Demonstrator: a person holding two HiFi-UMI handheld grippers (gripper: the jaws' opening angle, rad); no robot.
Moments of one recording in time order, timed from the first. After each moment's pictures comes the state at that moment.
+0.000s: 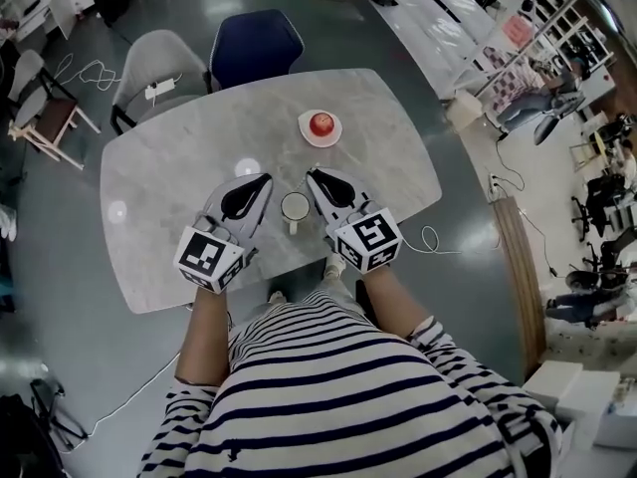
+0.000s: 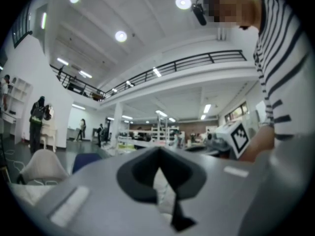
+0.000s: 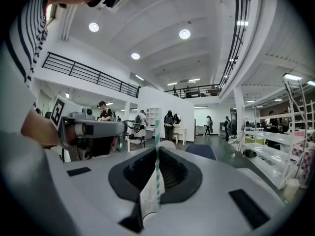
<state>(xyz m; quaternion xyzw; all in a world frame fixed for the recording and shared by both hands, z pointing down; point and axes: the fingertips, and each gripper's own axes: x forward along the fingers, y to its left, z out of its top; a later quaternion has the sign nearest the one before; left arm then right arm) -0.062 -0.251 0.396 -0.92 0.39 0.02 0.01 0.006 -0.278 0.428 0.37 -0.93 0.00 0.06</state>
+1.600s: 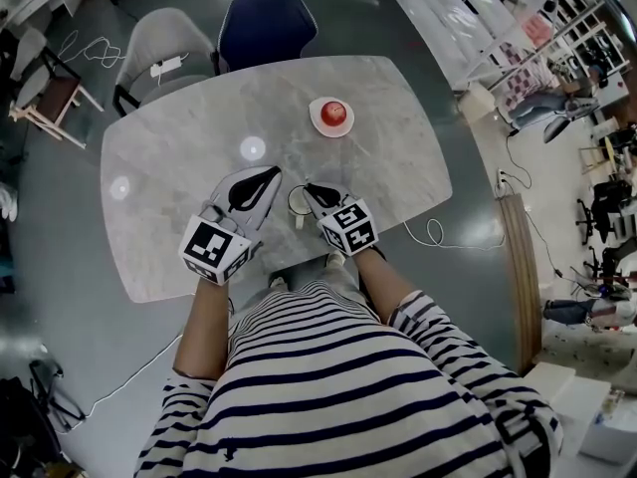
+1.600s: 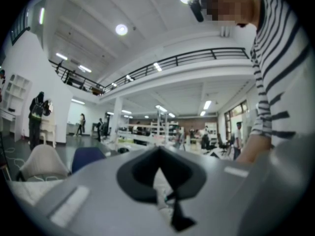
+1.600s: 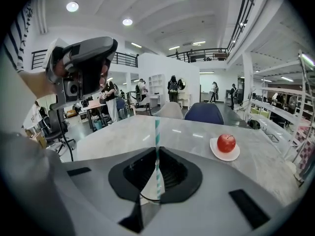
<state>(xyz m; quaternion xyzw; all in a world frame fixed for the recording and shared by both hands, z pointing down) -0.065 -0.272 0.418 -0.92 0.38 0.00 -0.01 -0.005 -0.301 0.599 0.32 -0.91 0.12 0.24</state>
